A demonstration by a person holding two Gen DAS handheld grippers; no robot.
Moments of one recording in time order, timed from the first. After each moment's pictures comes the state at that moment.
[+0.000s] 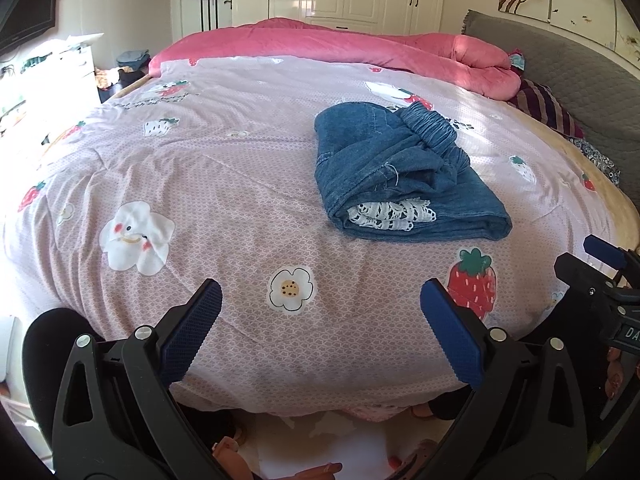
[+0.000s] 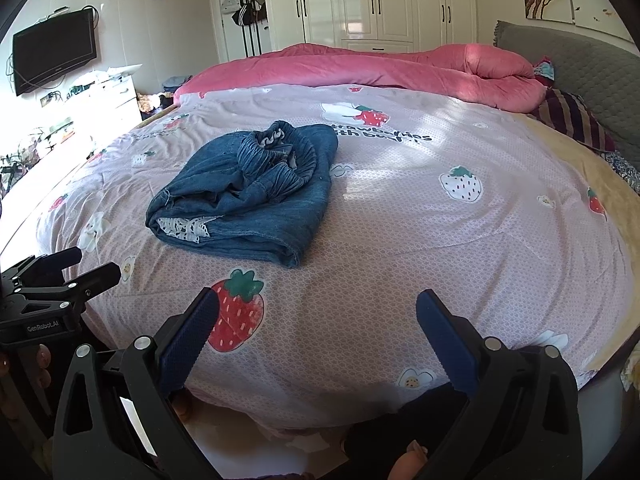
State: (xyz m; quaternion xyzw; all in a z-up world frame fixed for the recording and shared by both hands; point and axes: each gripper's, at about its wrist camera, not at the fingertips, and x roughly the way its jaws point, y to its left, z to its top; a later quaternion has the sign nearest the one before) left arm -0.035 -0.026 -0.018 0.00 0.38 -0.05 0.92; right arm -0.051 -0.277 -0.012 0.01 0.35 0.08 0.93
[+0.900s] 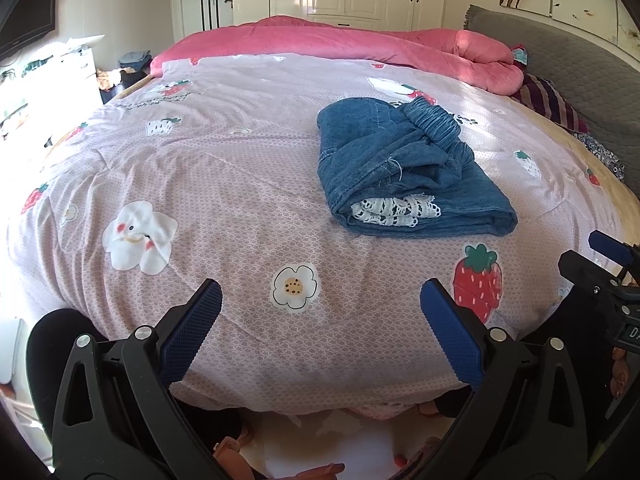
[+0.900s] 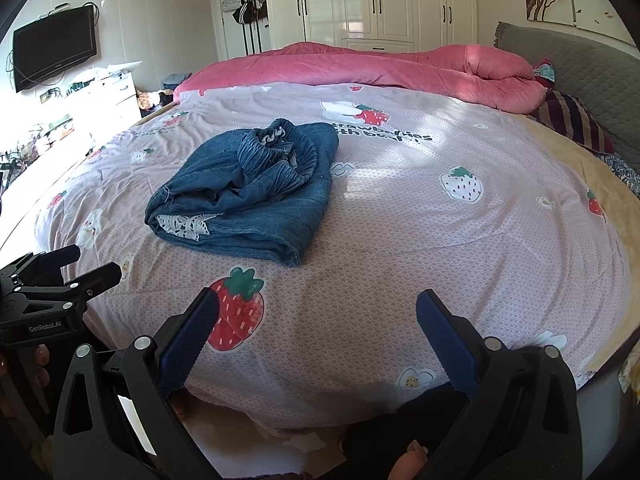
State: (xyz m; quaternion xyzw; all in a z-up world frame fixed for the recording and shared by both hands) left arm -0.035 -0.029 -0.019 0.01 0.38 -0.04 0.92; right arm -0.051 -0.276 -0.014 0.01 0.35 0.08 0.93
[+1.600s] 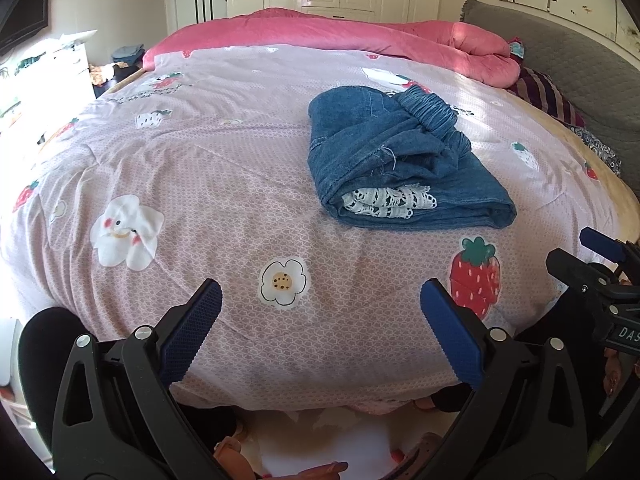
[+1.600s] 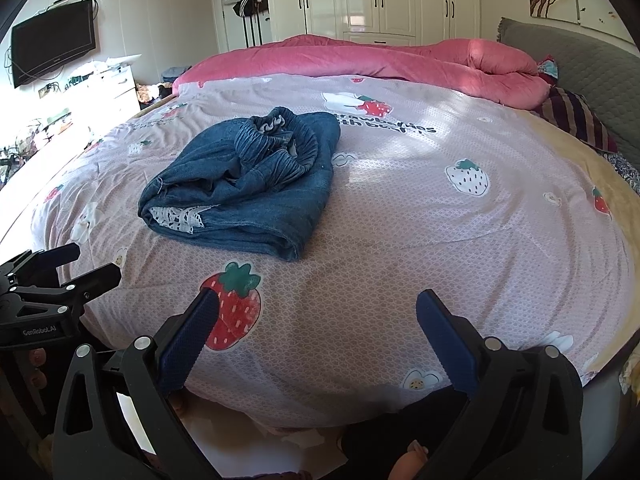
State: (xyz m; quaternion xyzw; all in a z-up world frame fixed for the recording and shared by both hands) left arm -0.029 -0.033 -0.026 0.01 0.40 -0.05 0.92; right arm -0.040 -0.273 -0.023 0.00 0.37 0.09 0.93
